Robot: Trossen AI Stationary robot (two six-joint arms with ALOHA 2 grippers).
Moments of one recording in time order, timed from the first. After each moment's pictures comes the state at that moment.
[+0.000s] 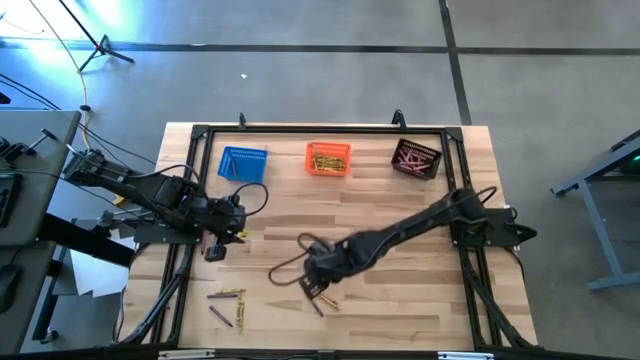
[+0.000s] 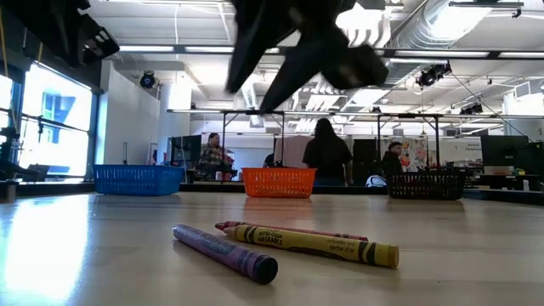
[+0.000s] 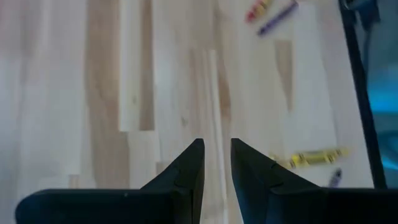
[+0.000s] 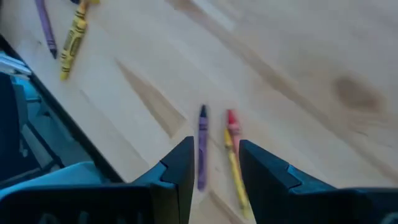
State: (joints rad) left arm -0.32 0.93 0.83 -0.90 0.01 -0.29; right arm 0.35 2.08 1.72 -0.72 0.00 1.26
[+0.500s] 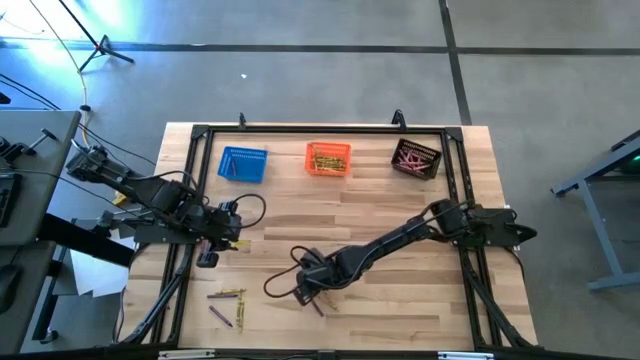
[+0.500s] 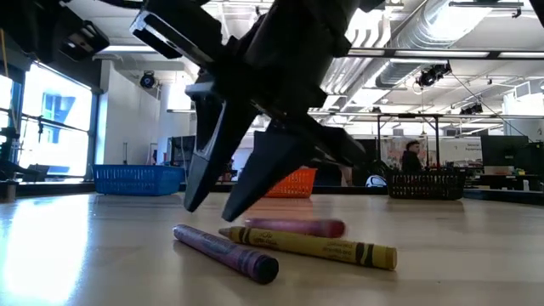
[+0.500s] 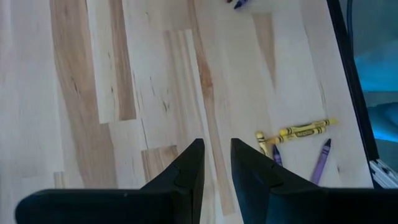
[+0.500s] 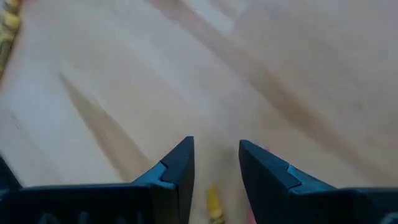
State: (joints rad) left arm -0.41 0.93 0.83 -0.93 0.01 -0.28; right arm 0.37 2.27 1.72 -0.54 0.09 1.25
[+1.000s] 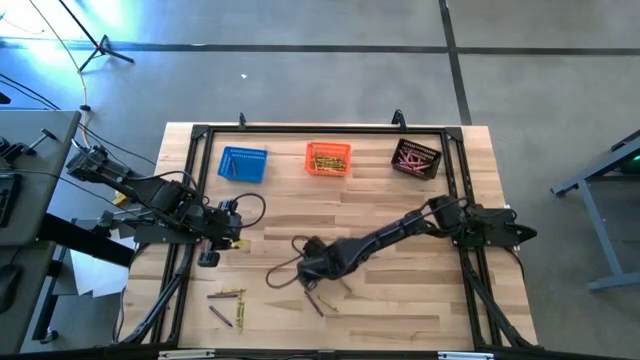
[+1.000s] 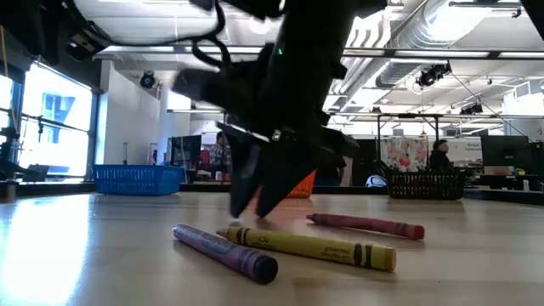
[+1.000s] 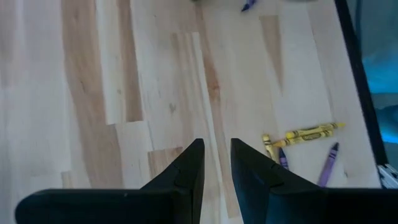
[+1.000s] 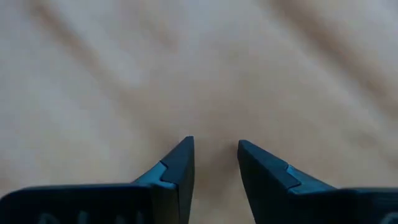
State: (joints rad) left arm -0.41 0.93 0.83 -0.93 -0.02 -0.28; right arm 0.33 2.26 1.72 -0.69 0.23 1.08
